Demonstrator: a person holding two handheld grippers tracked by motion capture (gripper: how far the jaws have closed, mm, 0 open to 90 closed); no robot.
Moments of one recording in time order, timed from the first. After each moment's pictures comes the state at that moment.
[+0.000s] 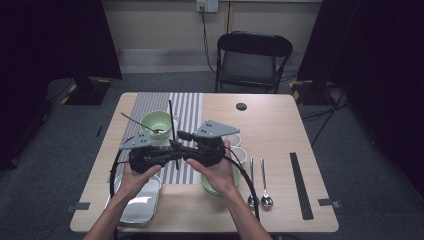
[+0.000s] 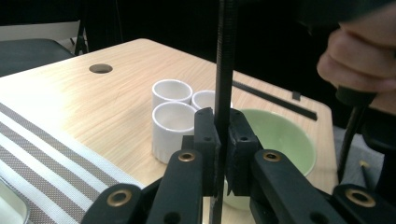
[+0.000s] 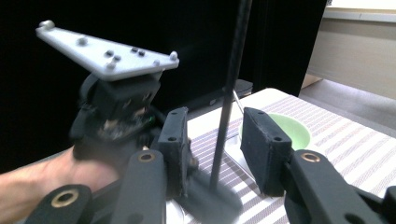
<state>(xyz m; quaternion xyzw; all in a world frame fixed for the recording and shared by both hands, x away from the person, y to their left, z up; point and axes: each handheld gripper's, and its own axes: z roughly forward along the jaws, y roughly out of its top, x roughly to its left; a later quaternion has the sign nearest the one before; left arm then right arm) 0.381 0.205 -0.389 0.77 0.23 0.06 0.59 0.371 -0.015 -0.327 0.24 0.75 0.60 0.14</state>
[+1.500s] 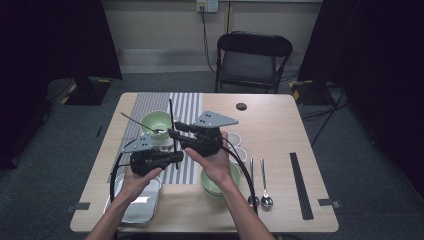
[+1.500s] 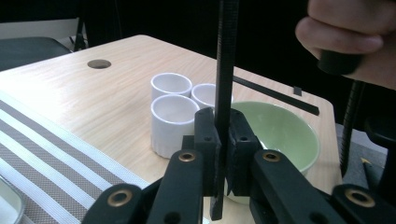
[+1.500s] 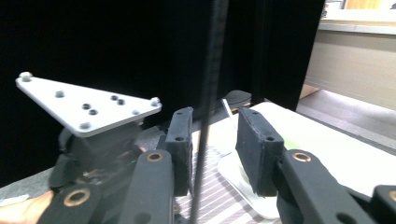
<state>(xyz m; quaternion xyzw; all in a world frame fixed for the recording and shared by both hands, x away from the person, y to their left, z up) 0.380 0.205 -0.401 0.77 0.23 0.07 0.58 0.389 -0.014 -0.320 0.24 0.74 0.62 0.14</state>
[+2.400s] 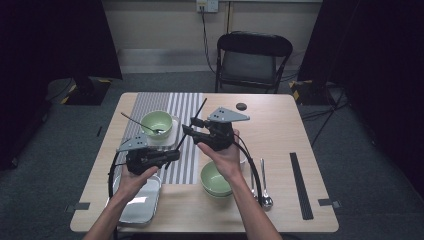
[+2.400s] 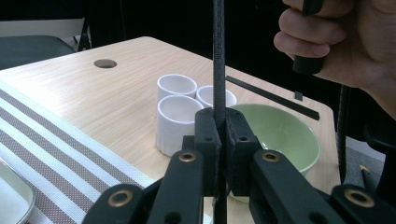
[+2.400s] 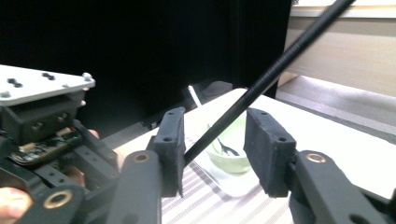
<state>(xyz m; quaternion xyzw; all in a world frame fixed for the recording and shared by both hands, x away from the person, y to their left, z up) 0.381 0.216 -0.399 0.76 0.25 0.07 0.59 0.411 -0.042 -0.334 0.28 0.73 0.60 0.15</state>
